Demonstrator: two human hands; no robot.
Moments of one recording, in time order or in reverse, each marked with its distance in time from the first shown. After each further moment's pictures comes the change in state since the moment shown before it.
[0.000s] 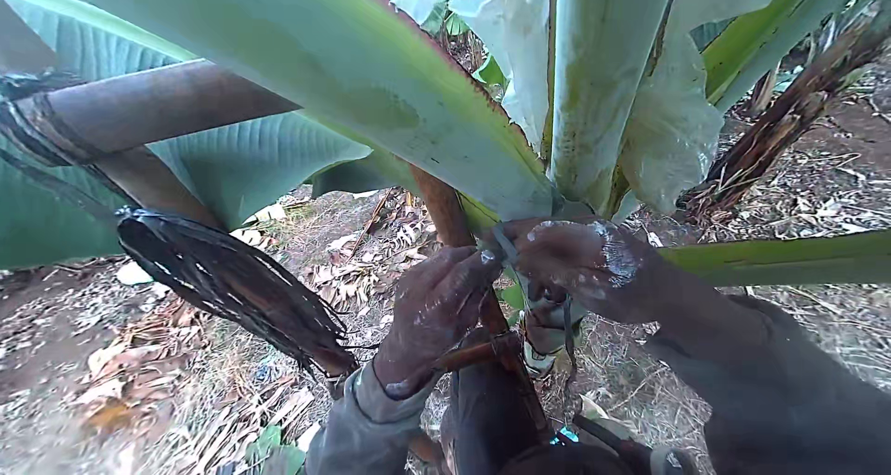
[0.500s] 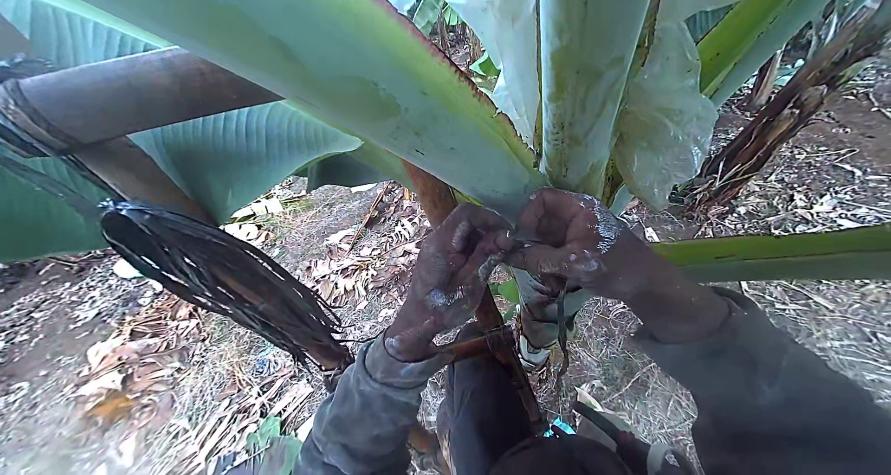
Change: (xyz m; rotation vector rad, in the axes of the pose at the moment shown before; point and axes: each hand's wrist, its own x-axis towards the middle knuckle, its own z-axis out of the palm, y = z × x) left_hand 0.034 0.013 0.015 -0.690 -0.122 -0.426; right_hand 0.002 0.014 0.004 0.329 0.133 0.213
